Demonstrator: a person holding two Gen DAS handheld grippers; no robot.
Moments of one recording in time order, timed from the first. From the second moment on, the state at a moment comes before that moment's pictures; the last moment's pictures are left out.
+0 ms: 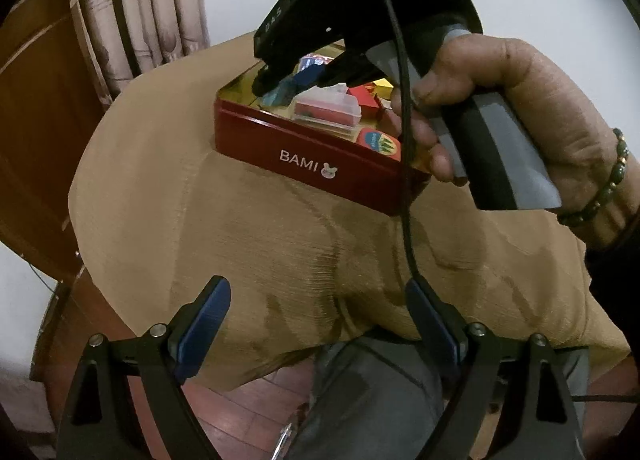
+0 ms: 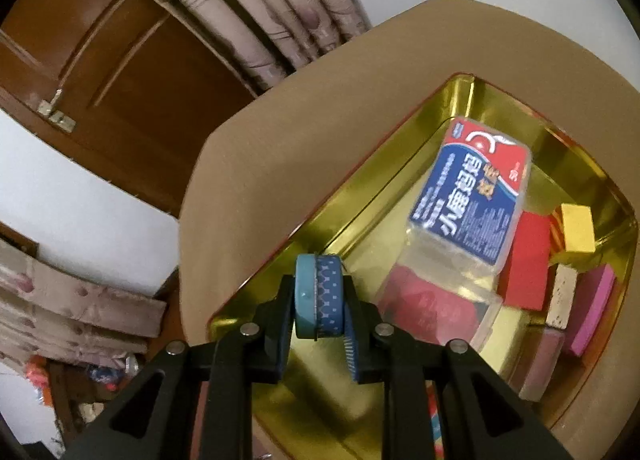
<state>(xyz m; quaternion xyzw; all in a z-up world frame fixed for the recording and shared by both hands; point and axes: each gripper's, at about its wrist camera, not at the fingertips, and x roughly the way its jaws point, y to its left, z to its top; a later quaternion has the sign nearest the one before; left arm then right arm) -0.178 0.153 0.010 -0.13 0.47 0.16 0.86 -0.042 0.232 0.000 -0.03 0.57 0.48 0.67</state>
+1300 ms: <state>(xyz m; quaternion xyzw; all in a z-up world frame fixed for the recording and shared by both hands) 0.111 -0.036 0.016 -0.23 0.52 -0.01 0.82 -0.042 -0.292 -0.038 -0.04 0.40 0.07 0.91</state>
